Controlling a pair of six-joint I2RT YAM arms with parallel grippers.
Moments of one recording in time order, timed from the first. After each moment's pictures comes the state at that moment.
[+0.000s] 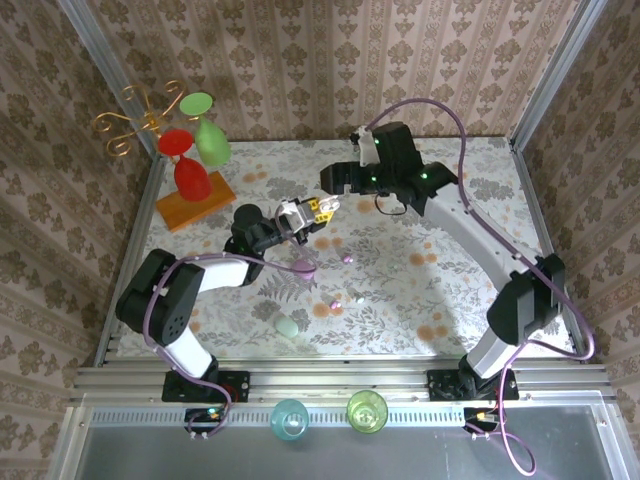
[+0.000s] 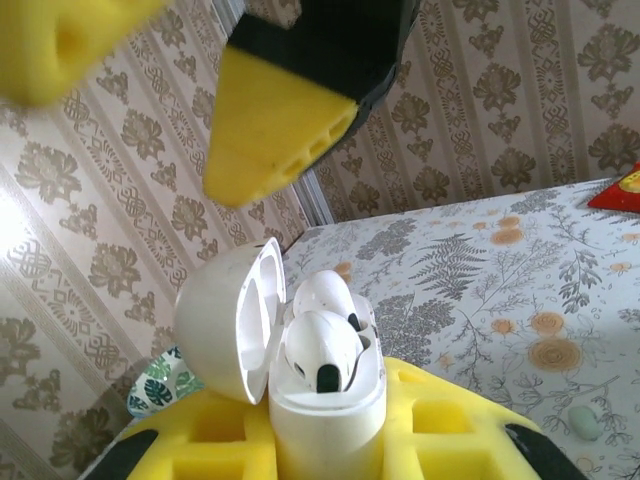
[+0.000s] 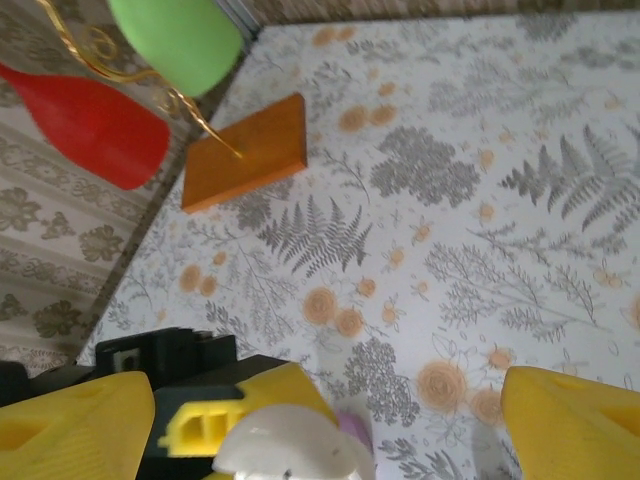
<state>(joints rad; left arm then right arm) -0.52 1.65 0.69 1.06 0.69 0.34 0.48 1.67 1.62 -0.59 -0.30 0.39</state>
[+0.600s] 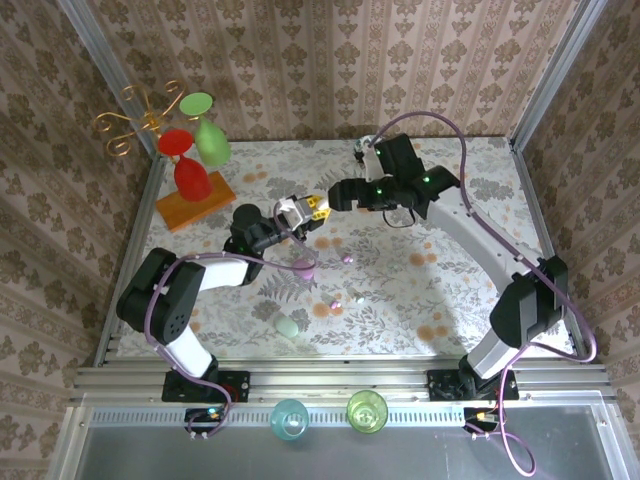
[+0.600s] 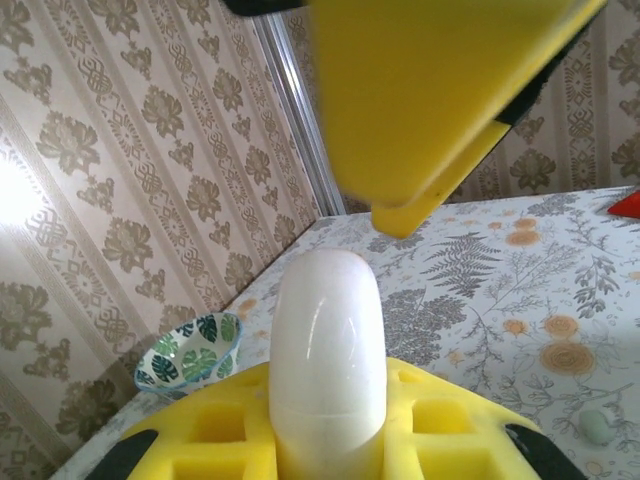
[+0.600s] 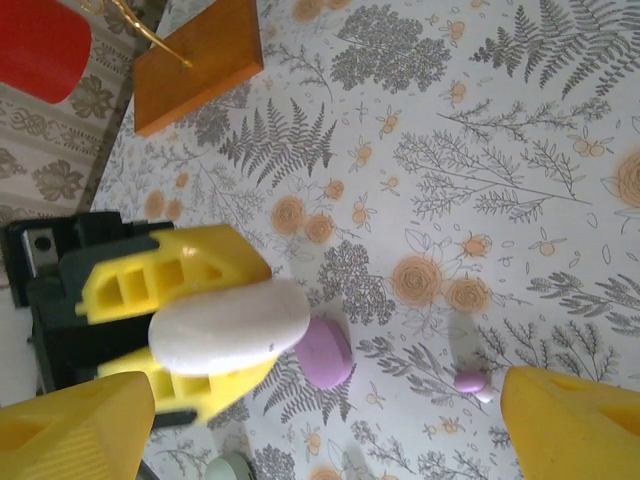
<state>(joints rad) -0.51 1.65 0.69 1.05 0.66 0.27 0.47 1.61 1.52 -0.70 -0.33 0.38</state>
